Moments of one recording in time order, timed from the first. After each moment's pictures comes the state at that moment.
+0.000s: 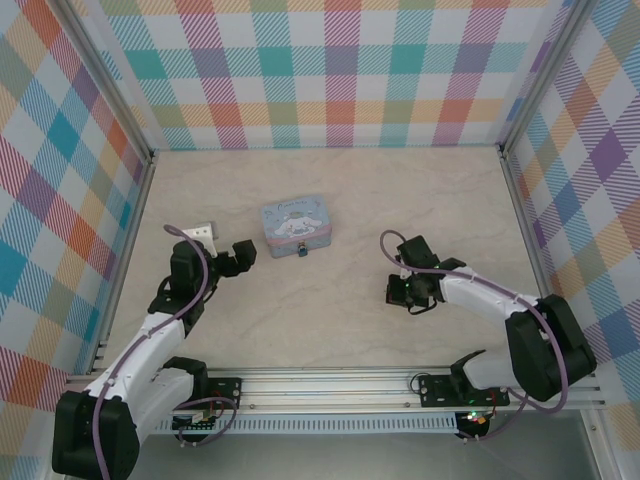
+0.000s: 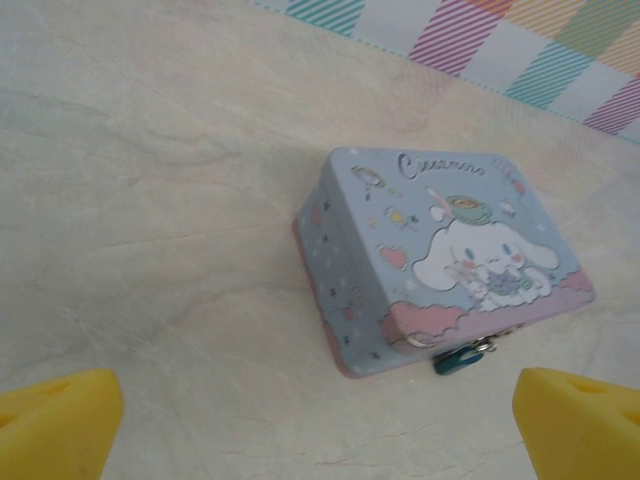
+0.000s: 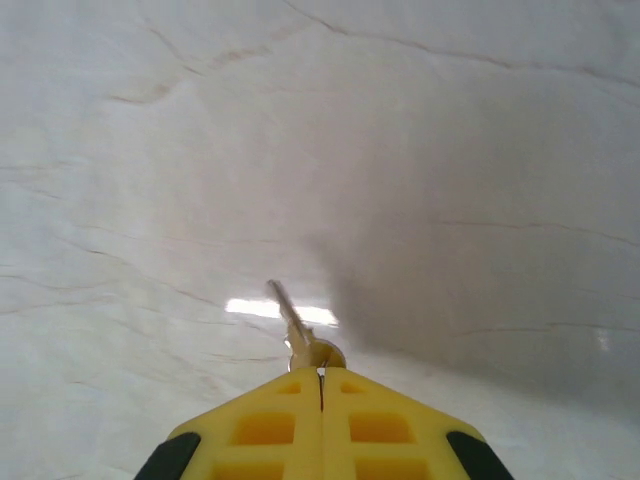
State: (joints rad) left arm -0.19 0.89 0.44 0.00 0.08 -0.40; right arm 0.48 1.32 0.63 -0.51 -0.21 0.57
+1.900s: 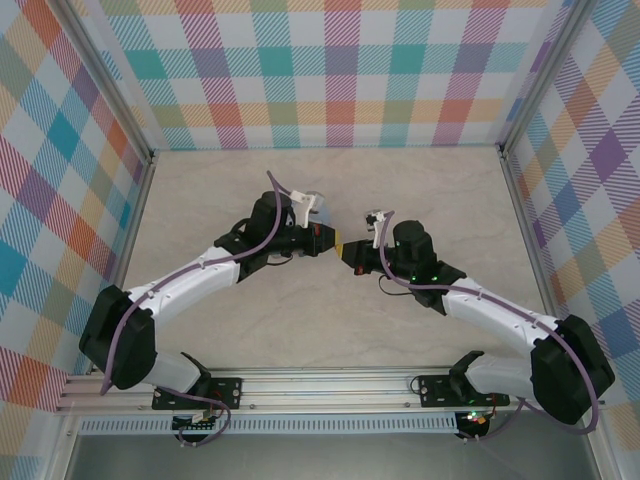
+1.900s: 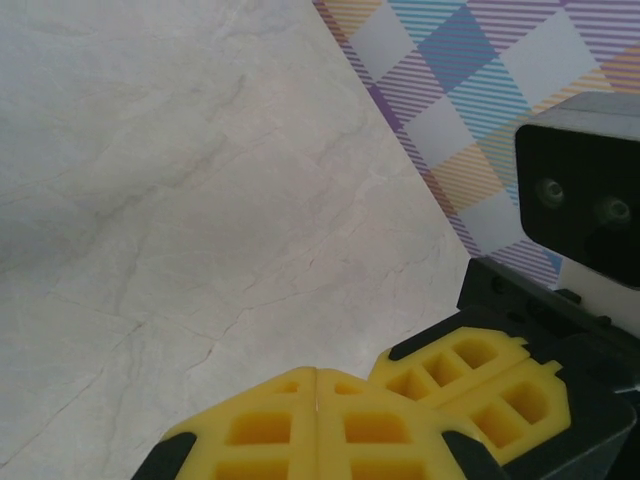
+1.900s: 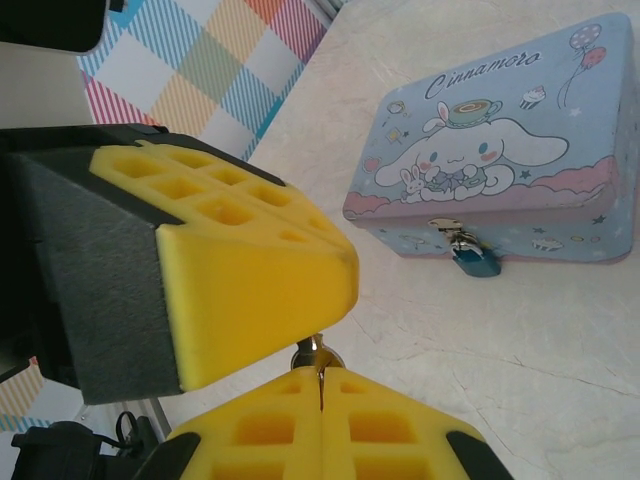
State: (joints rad) left arm -0.65 1.43 1.01 -0.06 0.44 -0.52; right arm 0.66 1.19 0.66 0.19 -0.38 0.62
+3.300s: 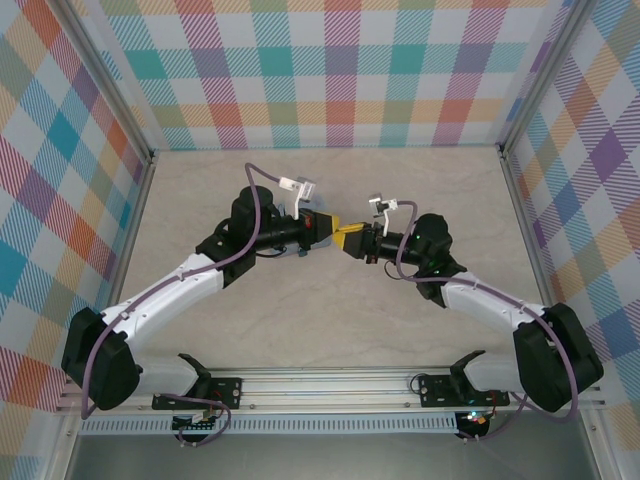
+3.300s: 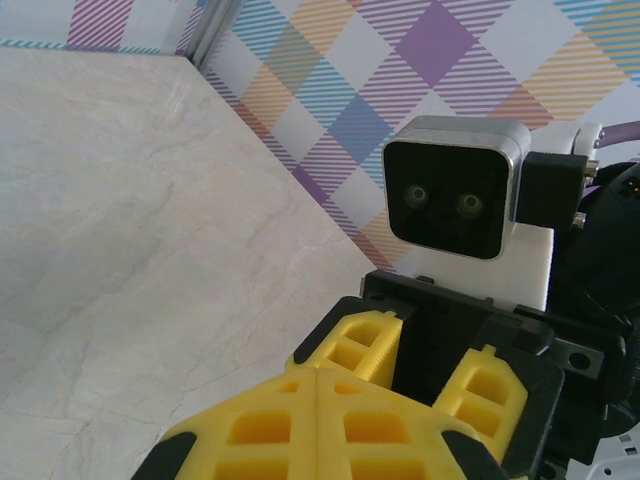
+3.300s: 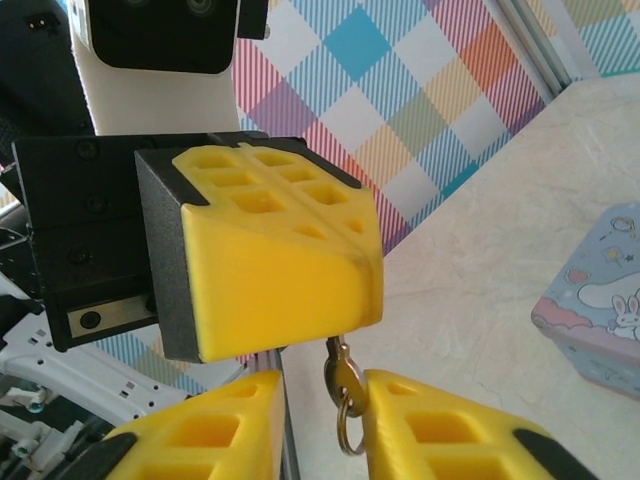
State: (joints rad) left arm -0.65 1.30 1.02 0.02 0.49 -0.50; right arm 0.53 1.27 0.62 0.71 -0.81 0.73
